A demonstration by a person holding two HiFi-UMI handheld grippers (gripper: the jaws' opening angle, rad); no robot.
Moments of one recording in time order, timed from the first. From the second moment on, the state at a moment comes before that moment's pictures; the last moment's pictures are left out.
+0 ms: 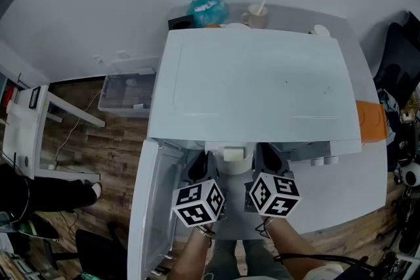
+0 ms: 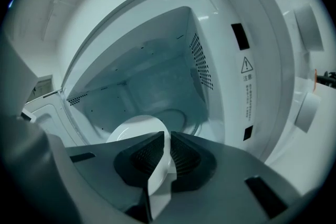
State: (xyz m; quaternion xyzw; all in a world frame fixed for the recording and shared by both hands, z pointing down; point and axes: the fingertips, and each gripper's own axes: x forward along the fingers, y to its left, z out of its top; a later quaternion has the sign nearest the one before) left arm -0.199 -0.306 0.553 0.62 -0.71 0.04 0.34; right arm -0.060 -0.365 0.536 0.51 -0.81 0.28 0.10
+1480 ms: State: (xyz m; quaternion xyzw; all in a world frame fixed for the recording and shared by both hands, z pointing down) left arm -0.211 -0.377 0.559 0.63 -0.73 0.07 0.24; right arm -0.071 -0.416 0.553 0.54 -0.80 0.26 0.10
